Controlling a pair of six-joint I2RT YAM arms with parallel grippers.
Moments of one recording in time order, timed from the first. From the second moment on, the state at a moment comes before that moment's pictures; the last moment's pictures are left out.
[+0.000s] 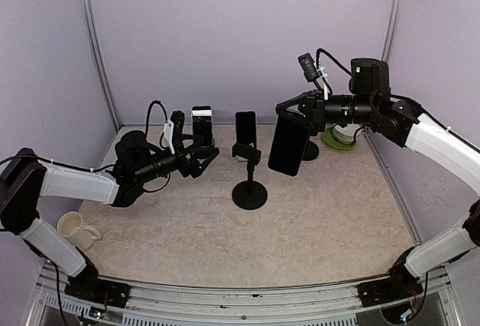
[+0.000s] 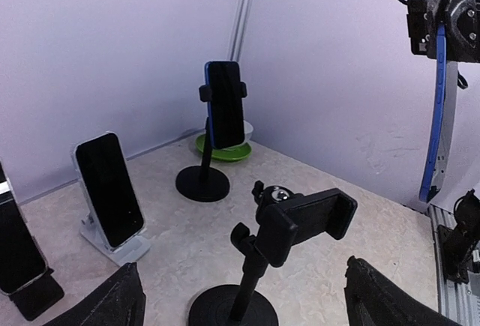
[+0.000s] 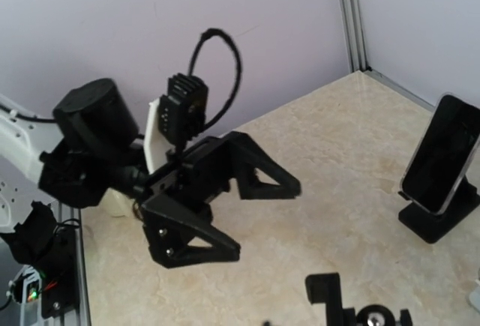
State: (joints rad) left arm -0.60 1.50 0.67 0.86 0.37 -0.18; right arm 0.62 1.35 1.35 -0.21 -0.63 0.12
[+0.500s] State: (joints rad) left arm -0.58 1.74 0.89 0.92 0.73 -0.17; right arm 0.62 1.30 1.29 -0.23 -0.61 0.13
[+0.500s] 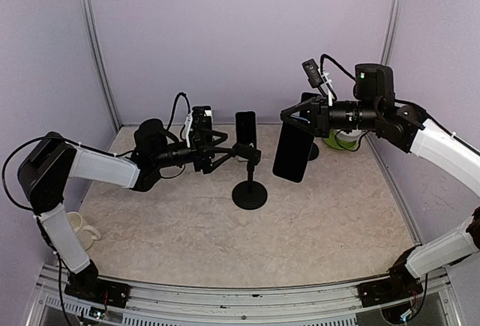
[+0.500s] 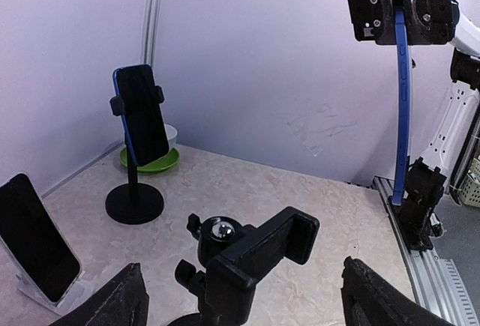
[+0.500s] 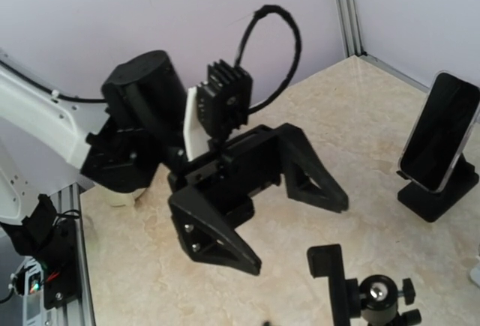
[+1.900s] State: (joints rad) left arm -0.65 1.78 0.99 0.70 0.72 -0.15; right arm 0.62 1.30 1.29 -0.23 -0.61 0.13
